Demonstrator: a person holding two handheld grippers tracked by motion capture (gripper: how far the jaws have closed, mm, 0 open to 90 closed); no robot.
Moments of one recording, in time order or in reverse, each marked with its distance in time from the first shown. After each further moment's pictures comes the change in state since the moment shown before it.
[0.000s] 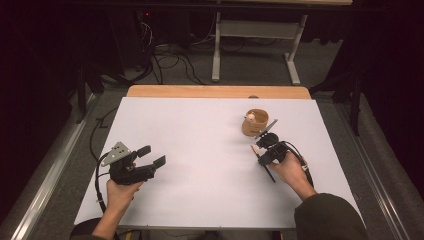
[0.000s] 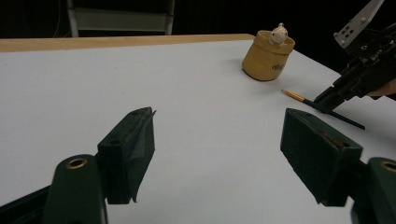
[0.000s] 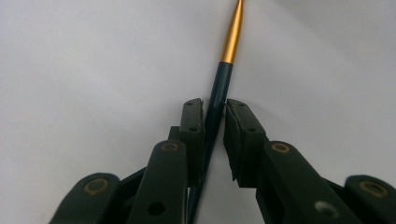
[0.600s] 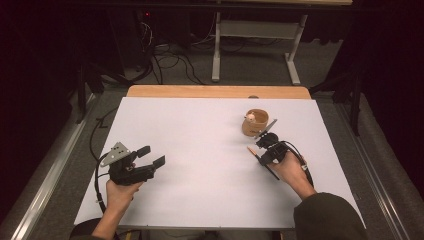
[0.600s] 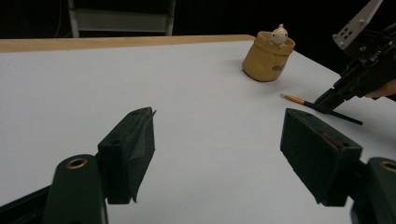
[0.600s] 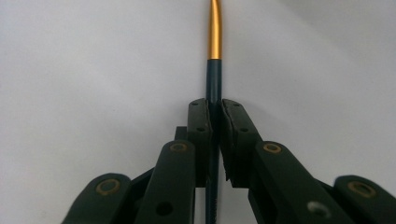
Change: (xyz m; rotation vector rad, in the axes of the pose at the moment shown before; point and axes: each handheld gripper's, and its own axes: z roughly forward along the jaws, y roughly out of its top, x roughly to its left) left arm 0.000 0.000 -0.001 -0.006 0.001 0.000; right arm 0.000 0.001 0.000 0.013 0.007 0.000
